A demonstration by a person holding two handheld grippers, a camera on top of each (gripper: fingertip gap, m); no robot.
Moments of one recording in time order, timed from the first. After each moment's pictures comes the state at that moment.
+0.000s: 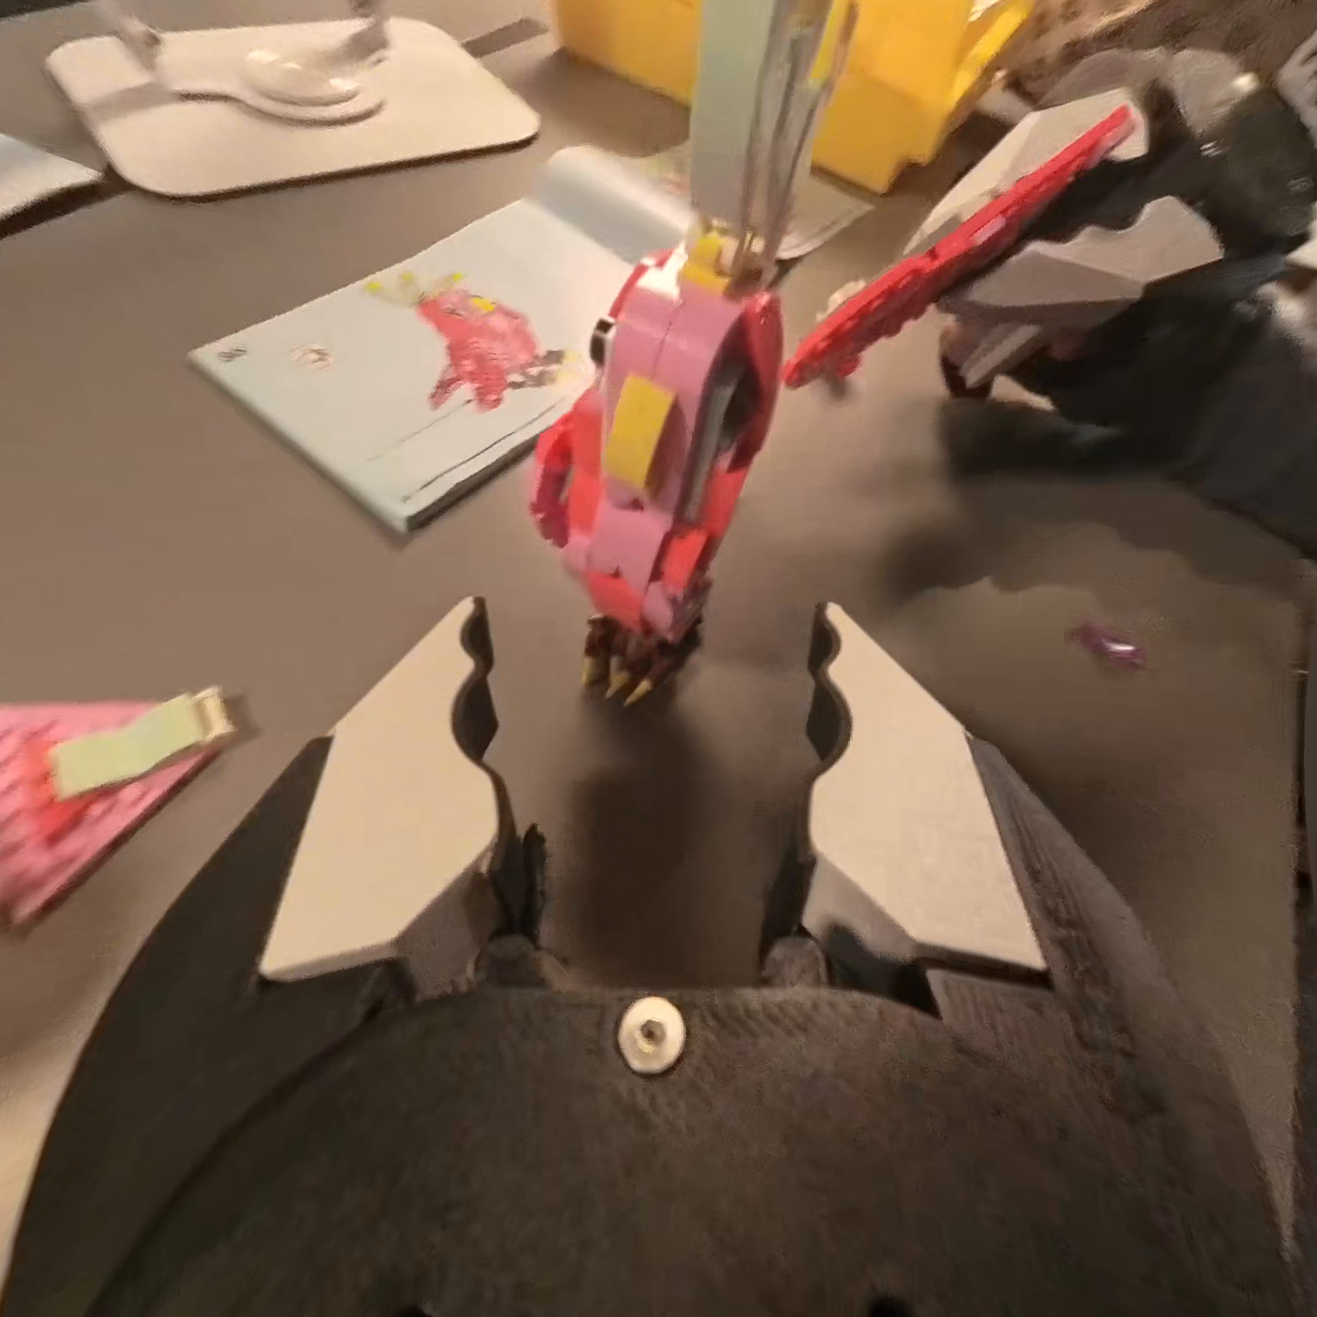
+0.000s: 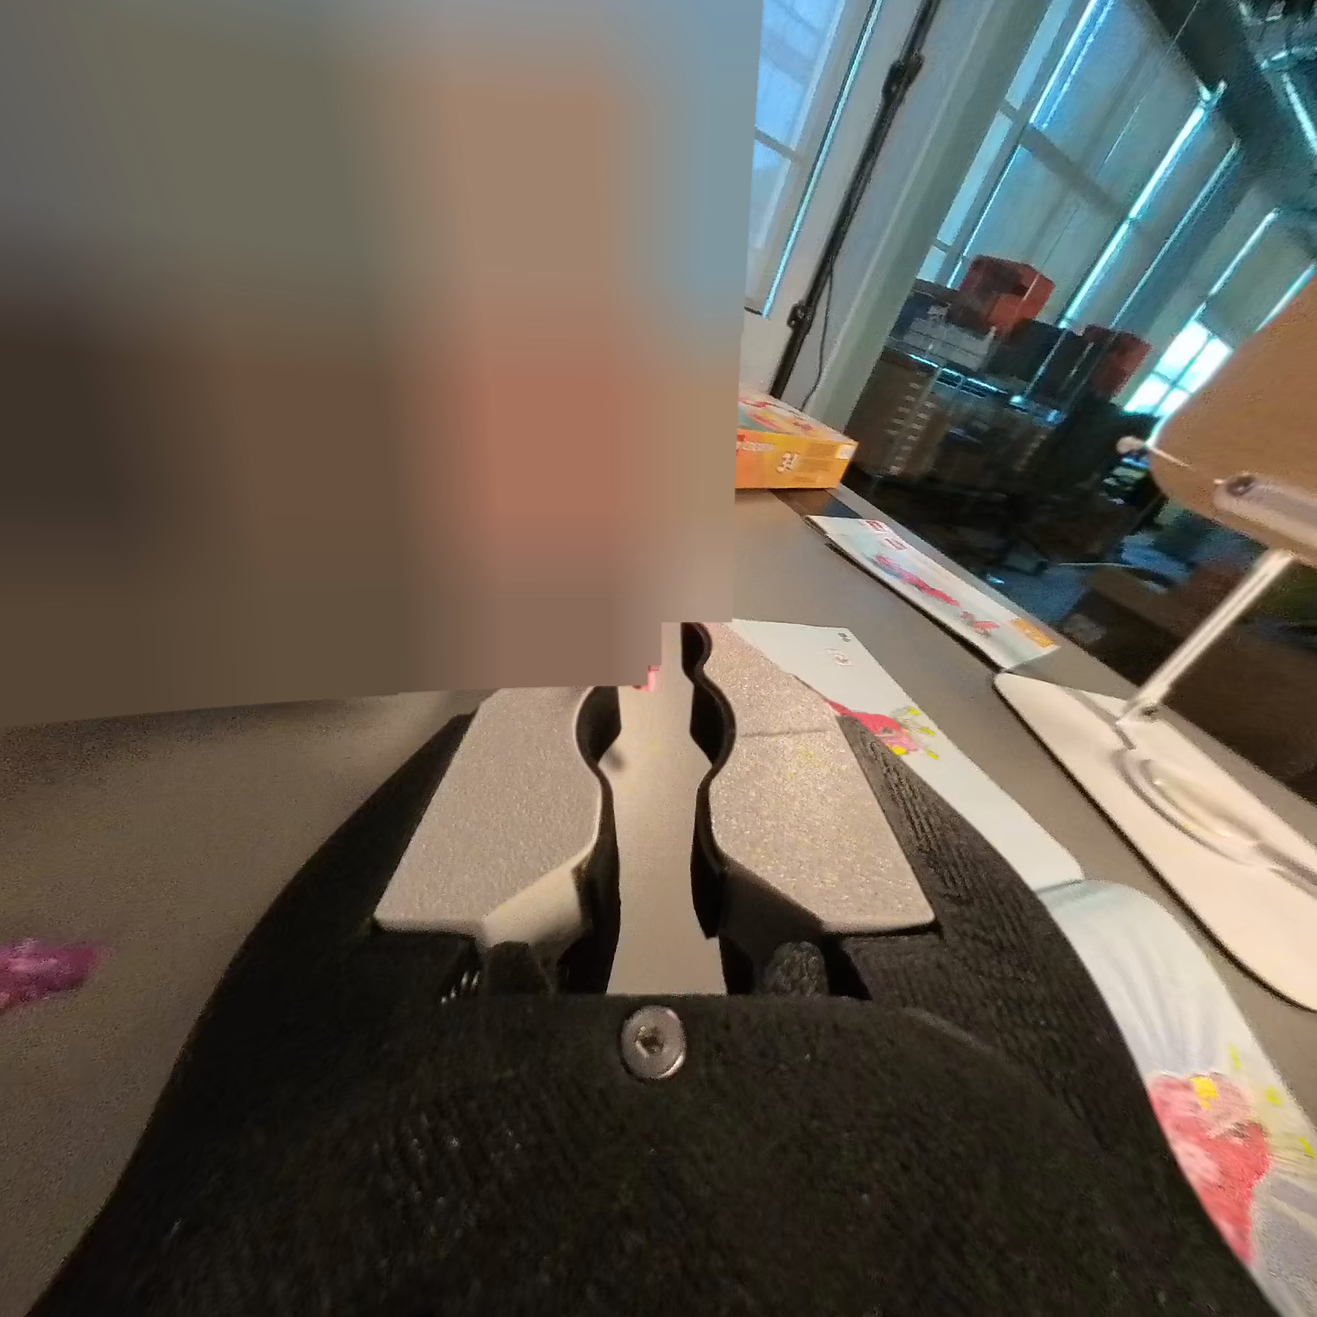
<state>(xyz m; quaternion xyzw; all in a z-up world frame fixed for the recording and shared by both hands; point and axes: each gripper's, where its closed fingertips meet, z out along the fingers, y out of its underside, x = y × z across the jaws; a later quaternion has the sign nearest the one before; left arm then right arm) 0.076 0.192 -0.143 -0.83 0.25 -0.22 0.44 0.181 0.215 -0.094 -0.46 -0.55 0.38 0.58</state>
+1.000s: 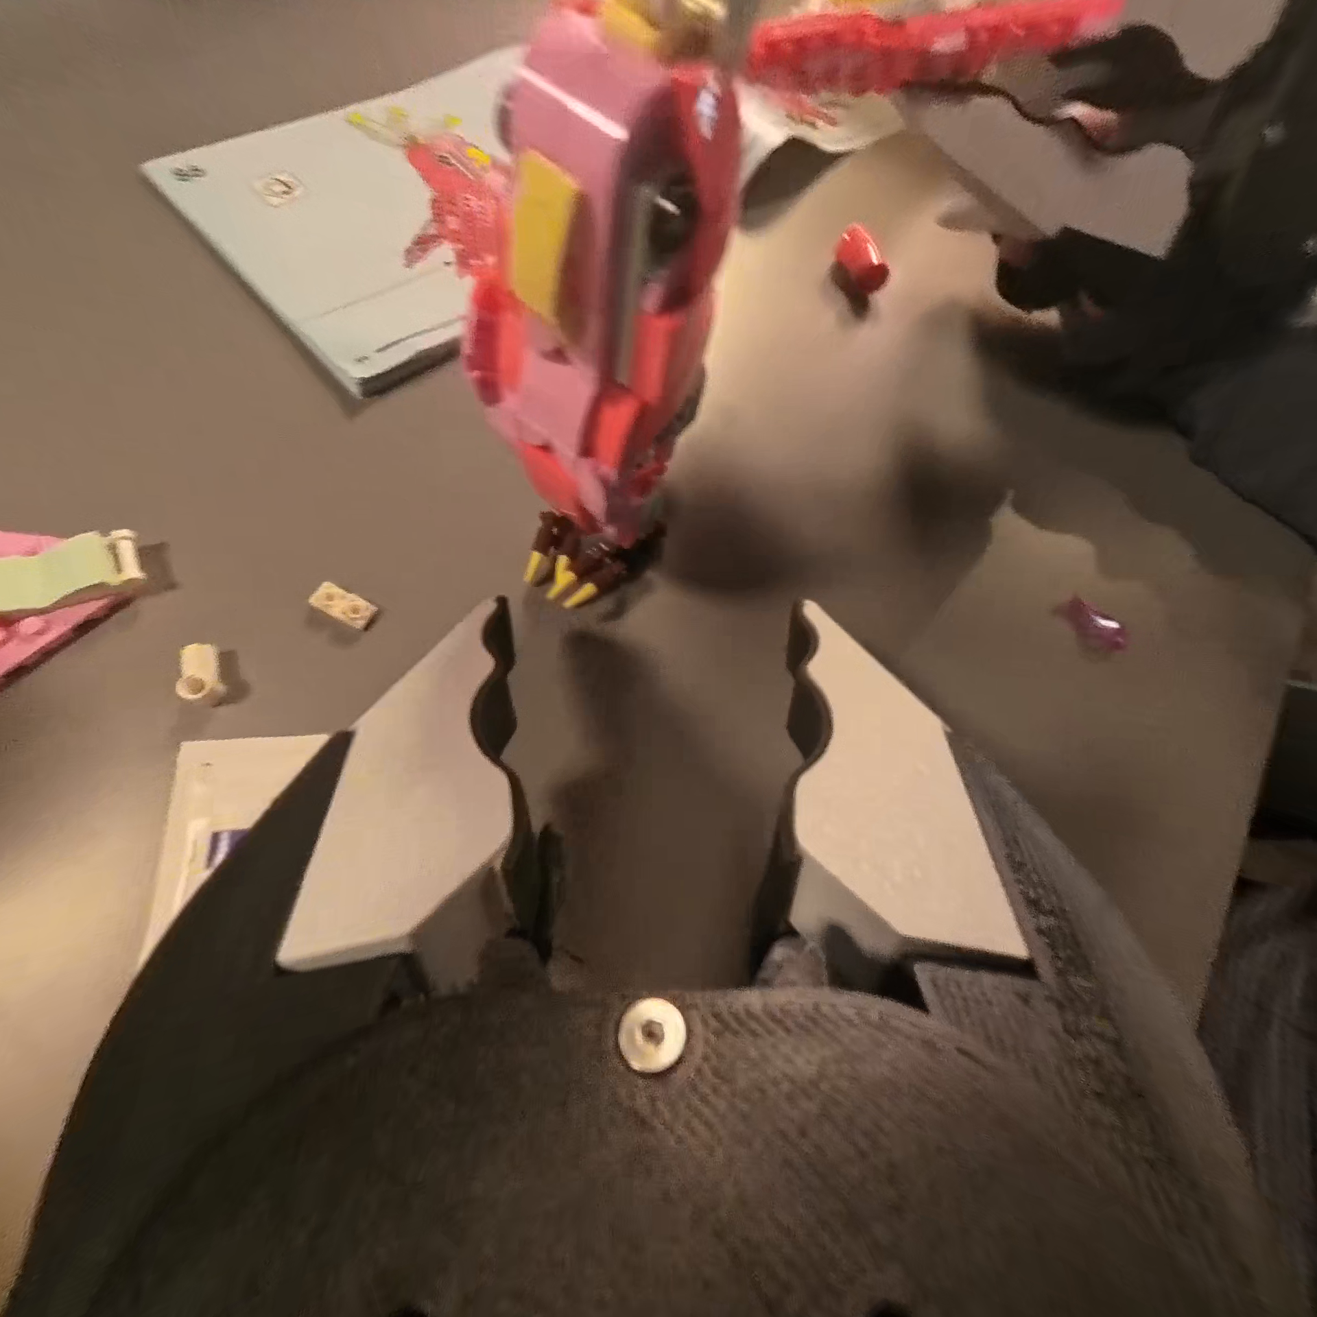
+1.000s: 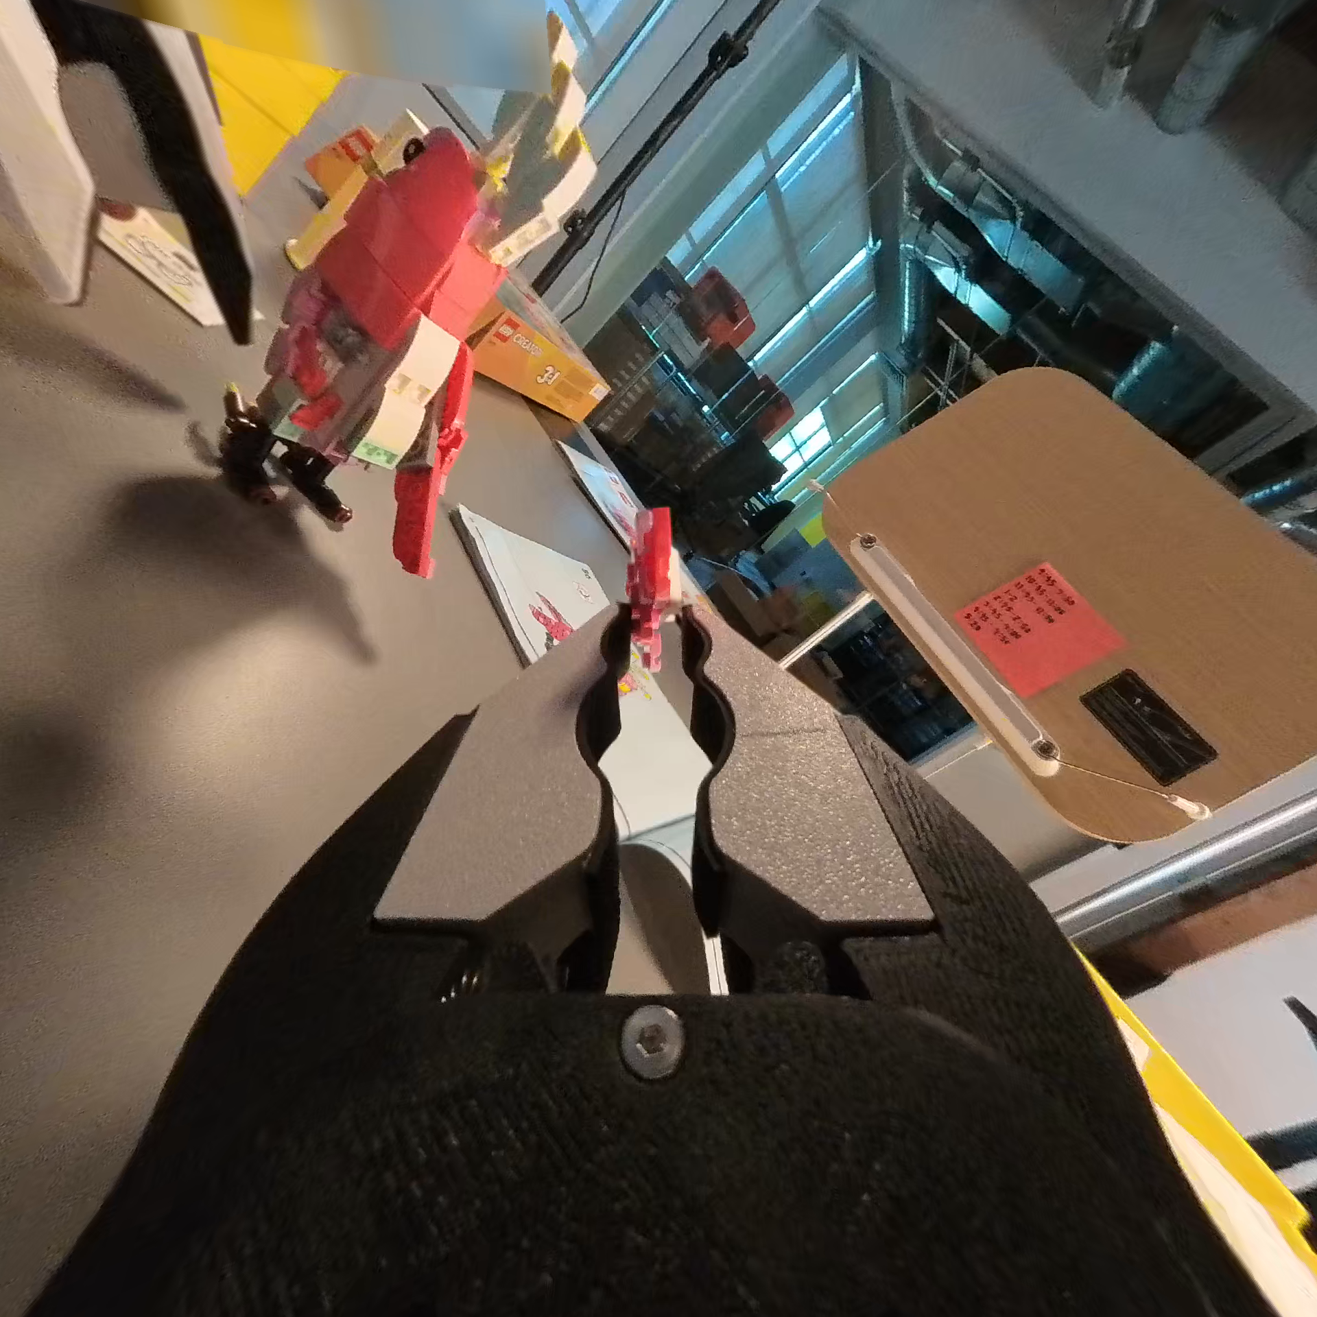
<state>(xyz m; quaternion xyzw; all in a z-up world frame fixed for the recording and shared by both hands) 0.079 0.165 -0.160 -0.87 0.20 -0.20 0.40 0.200 0.256 -0.095 -0.40 -0.55 0.09 0.72</state>
